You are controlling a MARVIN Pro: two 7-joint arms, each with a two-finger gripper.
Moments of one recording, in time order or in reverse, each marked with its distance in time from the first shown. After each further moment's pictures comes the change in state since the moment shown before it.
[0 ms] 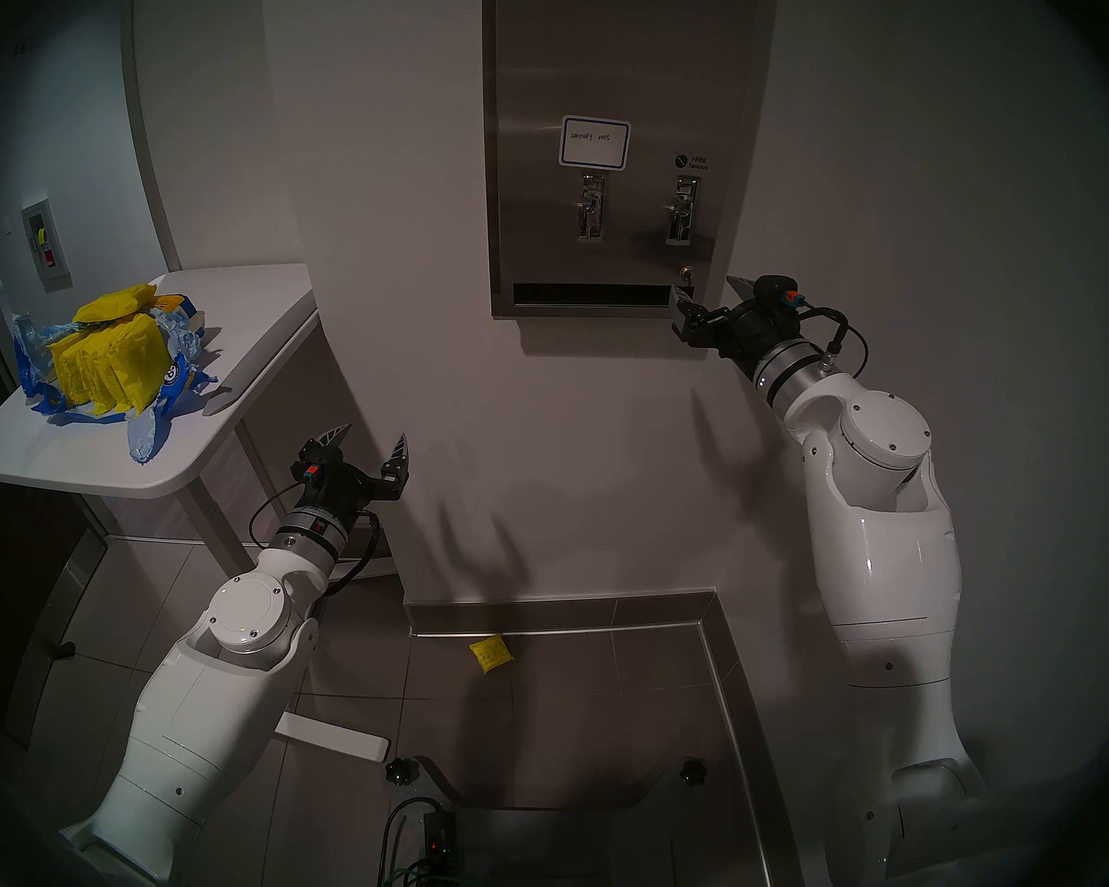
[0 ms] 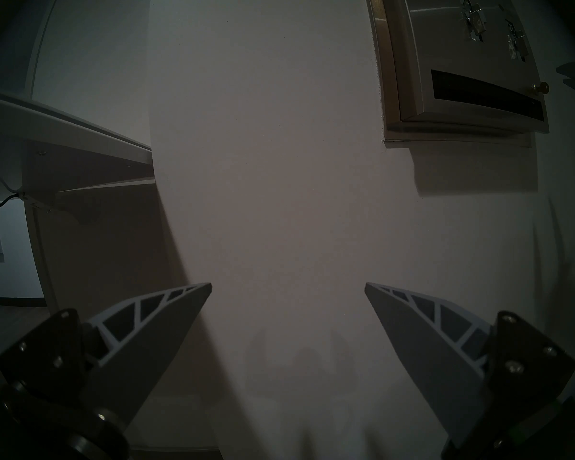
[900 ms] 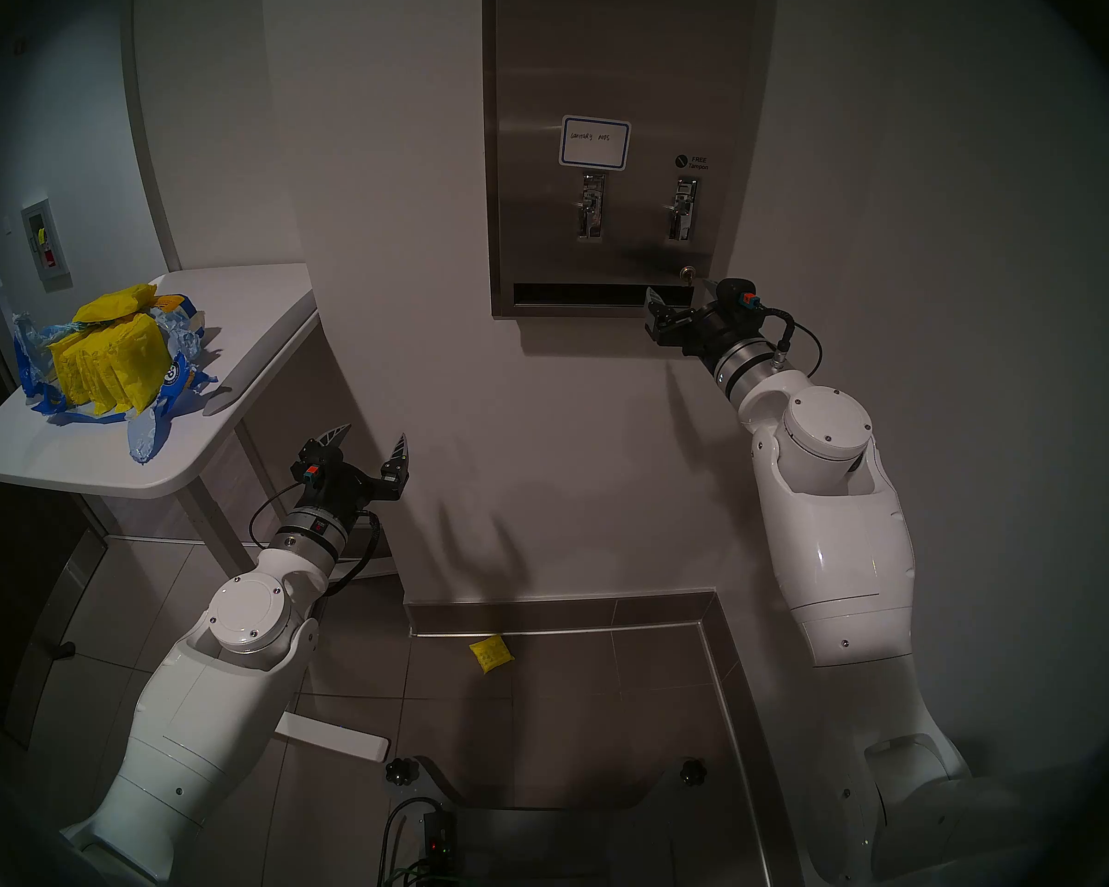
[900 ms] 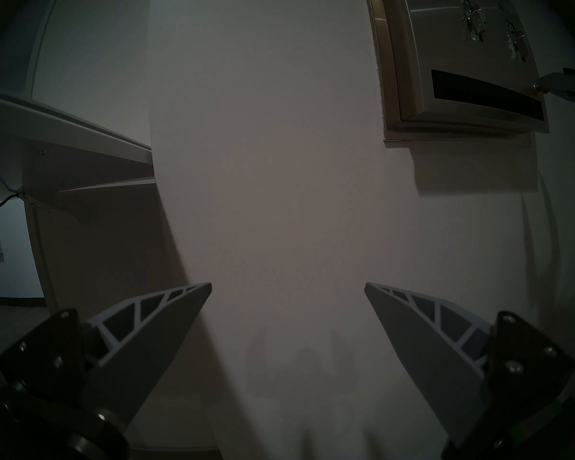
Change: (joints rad) left arm 0.000 0.000 0.000 0.000 0.000 0.000 0.000; right arm 0.090 -0.043 -0.051 0.153 -0.076 -0.081 -0.089
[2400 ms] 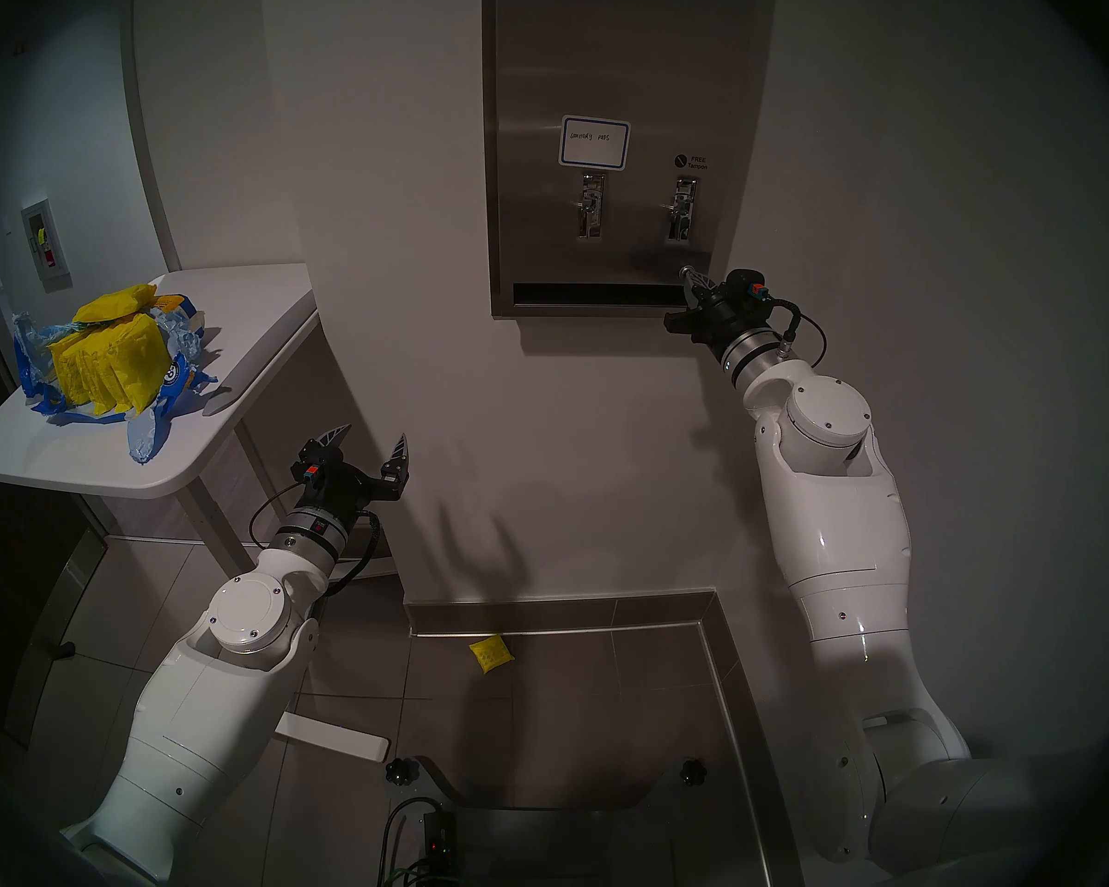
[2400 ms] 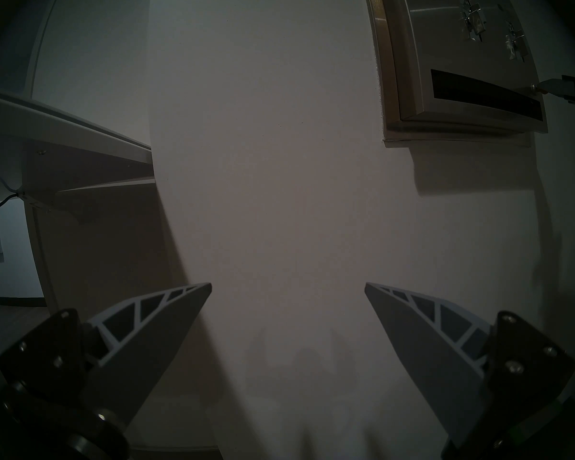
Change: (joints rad) left arm 0.000 0.000 0.000 0.000 0.000 0.000 0.000; right arm 0.052 -0.006 0.021 0.081 0.006 -0.044 0.016
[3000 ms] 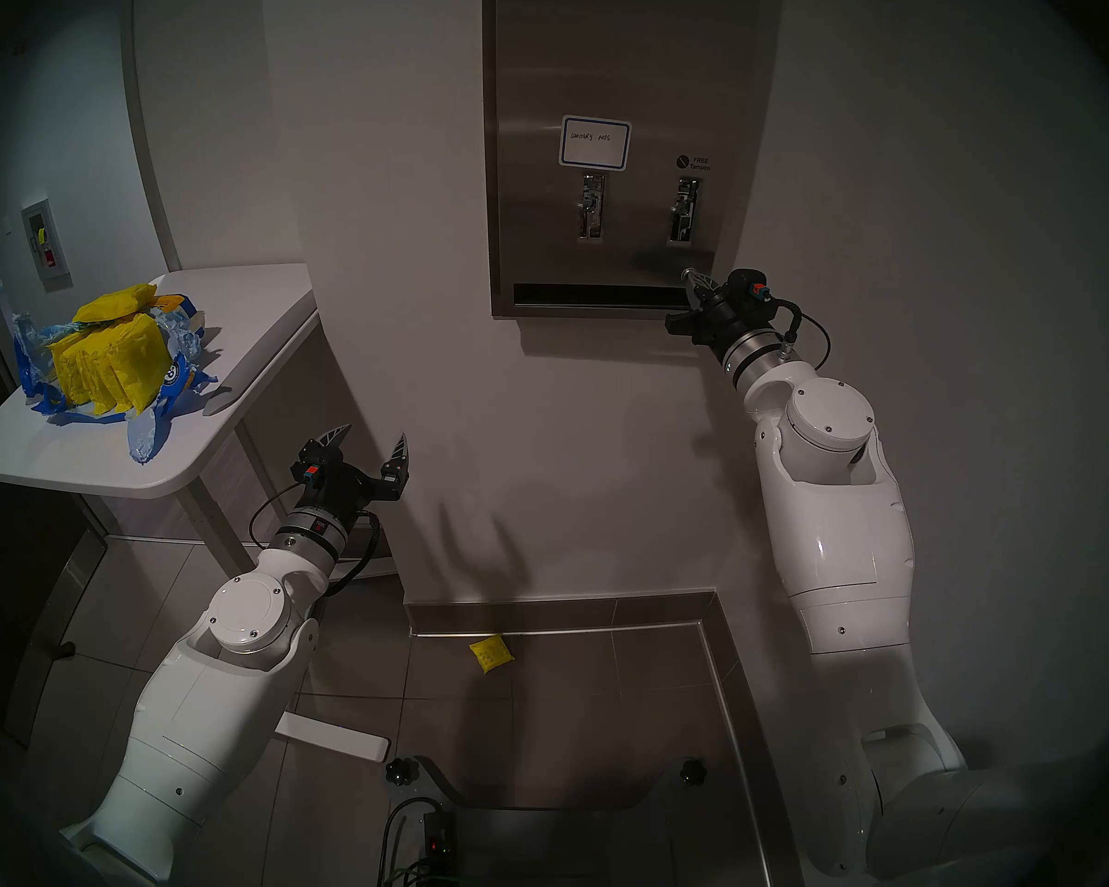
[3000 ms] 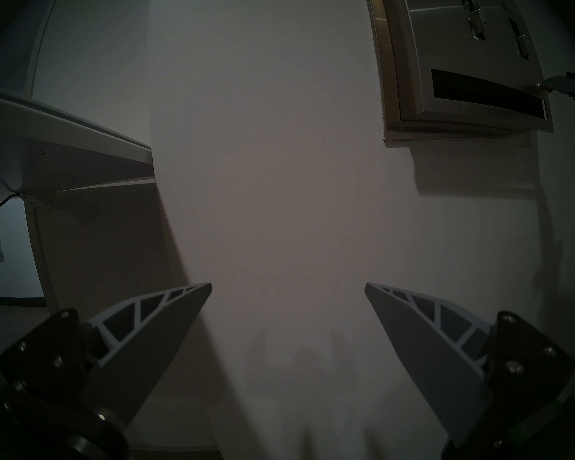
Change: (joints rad) left arm 0.000 0.000 0.000 0.000 0.000 0.000 0.000; right arm -0.049 -0.014 -0.003 -0.094 -0.042 0.049 -0.035
